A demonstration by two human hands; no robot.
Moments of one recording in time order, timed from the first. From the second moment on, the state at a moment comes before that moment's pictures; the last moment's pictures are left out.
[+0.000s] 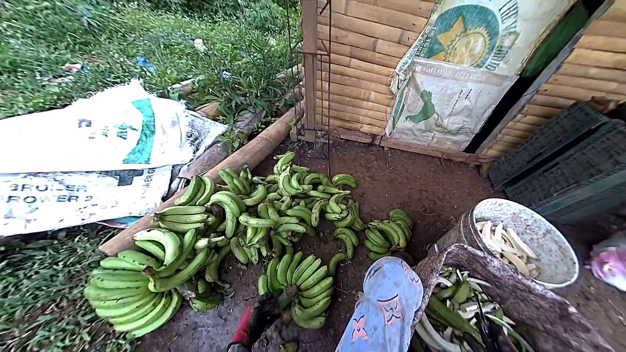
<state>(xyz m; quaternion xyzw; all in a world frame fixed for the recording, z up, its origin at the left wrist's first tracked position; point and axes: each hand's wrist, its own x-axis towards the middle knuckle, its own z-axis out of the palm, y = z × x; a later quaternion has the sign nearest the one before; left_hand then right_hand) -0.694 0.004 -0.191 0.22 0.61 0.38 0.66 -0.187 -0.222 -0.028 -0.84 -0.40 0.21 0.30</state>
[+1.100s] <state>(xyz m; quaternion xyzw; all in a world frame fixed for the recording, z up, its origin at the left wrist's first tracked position) -0.531 -0.101 0.173 0.66 0.12 0.50 0.55 -0.324 -0.197 0.129 -0.62 -0.61 -0.01 0.48</state>
